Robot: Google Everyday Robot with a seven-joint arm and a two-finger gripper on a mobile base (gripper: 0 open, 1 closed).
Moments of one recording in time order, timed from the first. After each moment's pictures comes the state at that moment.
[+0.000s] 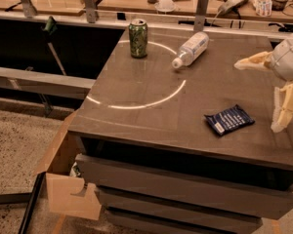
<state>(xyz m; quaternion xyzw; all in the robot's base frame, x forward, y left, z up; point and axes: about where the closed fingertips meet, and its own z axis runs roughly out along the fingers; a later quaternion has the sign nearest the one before) 0.502 -0.252 0.895 -0.73 0.64 0.13 0.21</state>
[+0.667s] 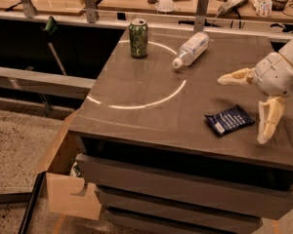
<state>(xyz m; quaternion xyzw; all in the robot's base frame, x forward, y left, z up) 0.497 -0.226 0.855 -0.75 0.60 0.19 0.21</state>
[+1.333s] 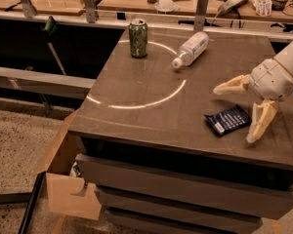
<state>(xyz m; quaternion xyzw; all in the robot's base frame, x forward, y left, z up) 0.502 -0.223 0.836 -0.75 0.58 0.23 0.22</state>
